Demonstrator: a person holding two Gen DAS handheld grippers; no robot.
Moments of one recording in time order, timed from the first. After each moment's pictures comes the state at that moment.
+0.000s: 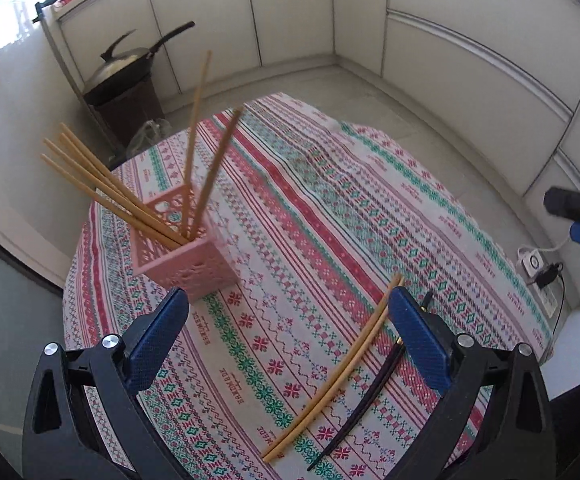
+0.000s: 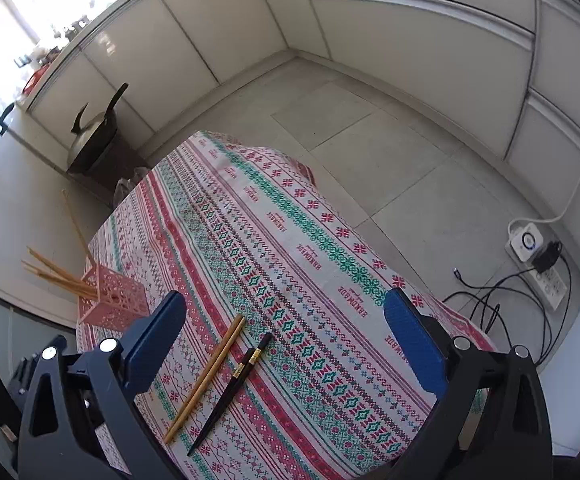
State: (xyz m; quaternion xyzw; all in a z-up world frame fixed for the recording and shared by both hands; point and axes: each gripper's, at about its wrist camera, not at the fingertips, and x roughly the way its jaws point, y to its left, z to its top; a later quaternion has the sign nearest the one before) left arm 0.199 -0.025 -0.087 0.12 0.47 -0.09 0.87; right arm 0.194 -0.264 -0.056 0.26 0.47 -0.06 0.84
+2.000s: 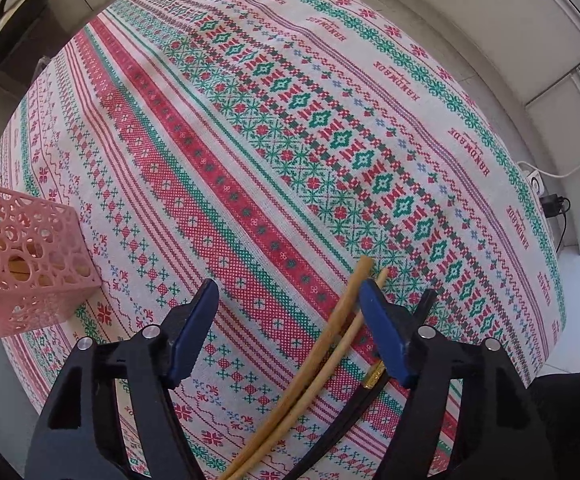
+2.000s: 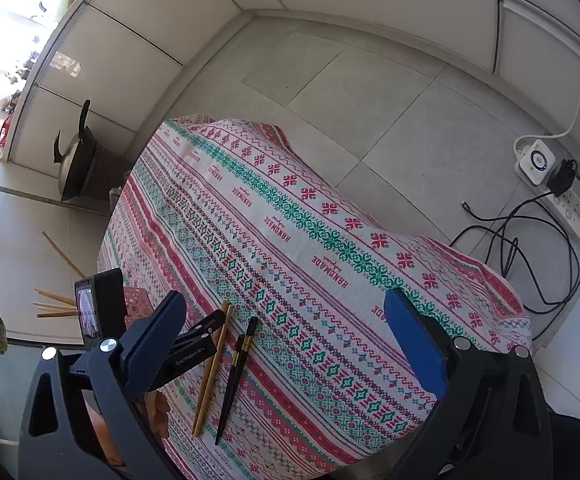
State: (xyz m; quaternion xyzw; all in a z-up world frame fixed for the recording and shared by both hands) left arm 0.295 -0.107 -0.205 0.16 0.65 -0.14 0.73; right arm 0.197 -0.312 -0.097 0.36 0.53 -0.06 0.77
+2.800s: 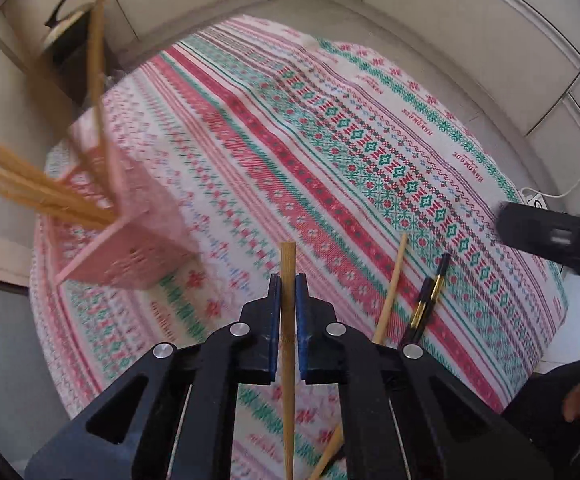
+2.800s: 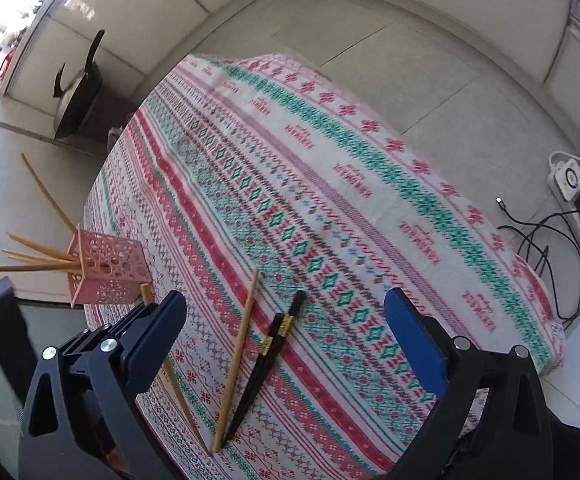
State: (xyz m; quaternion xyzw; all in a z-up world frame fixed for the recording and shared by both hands) left arm 0.244 -0.029 -0.136 0.15 0.57 -0.11 0.80; right arm 0.239 -0.216 -0.126 0.29 0.58 -0.01 0.76
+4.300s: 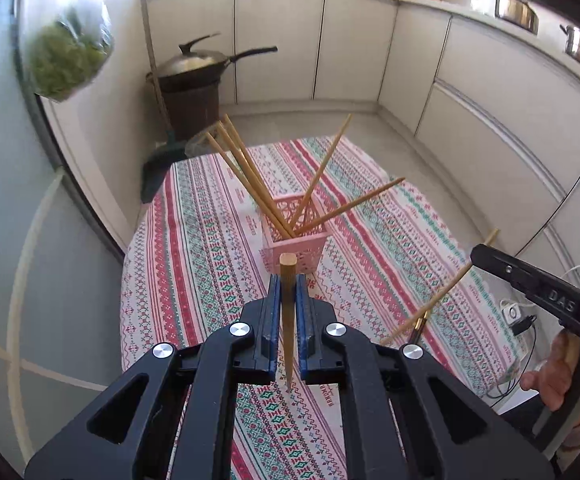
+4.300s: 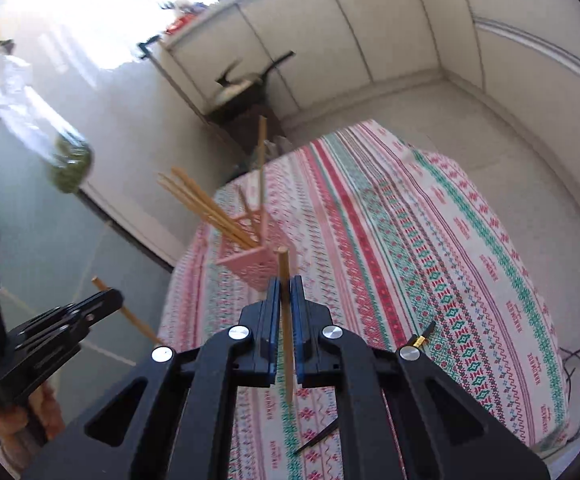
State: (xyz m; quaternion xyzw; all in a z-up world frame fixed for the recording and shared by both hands) left arm 0.136 0.097 0.006 0.00 0.41 -0.04 0.91; right arm 0.179 -0.127 -0.008 0.18 0.41 0.19 0.87
